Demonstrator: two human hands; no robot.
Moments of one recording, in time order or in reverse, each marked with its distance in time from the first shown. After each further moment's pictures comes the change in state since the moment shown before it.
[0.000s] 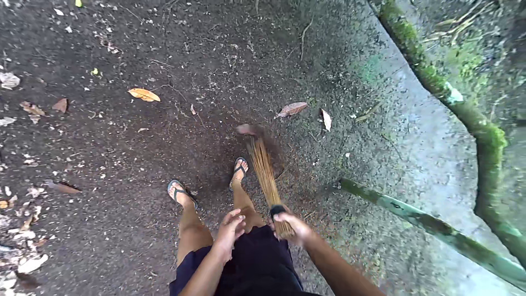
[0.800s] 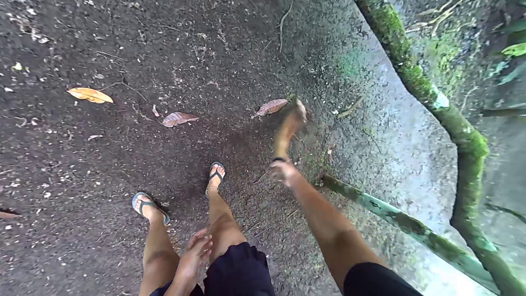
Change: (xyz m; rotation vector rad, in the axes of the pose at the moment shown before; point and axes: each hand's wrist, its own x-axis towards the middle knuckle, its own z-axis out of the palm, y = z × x) left_hand 0.052 -0.023 0.023 0.024 0.189 -0.072; right_hand 0.146 -0.177 -0.131 -0.188 0.396 -0.173
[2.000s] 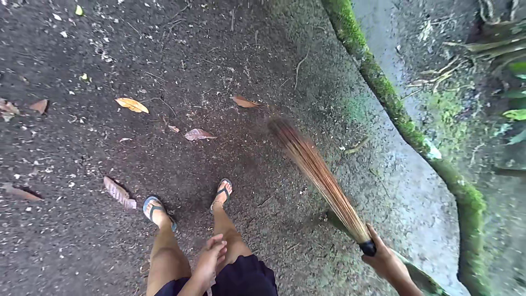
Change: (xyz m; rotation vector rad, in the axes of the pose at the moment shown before) left_hand -0.004 0.013 0.026 -0.025 -0.083 0.025; right_hand -0.158 0.032 -0.249 -1.226 0.397 -0.033
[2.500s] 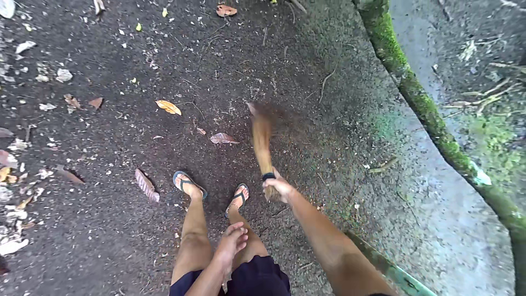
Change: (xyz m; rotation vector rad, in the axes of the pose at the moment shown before) left_hand -0.005 0.039 -0.005 -0.184 -0.068 0.102; right_hand 0.016 -0.427 0.063 0.948 -0.636 -0.369
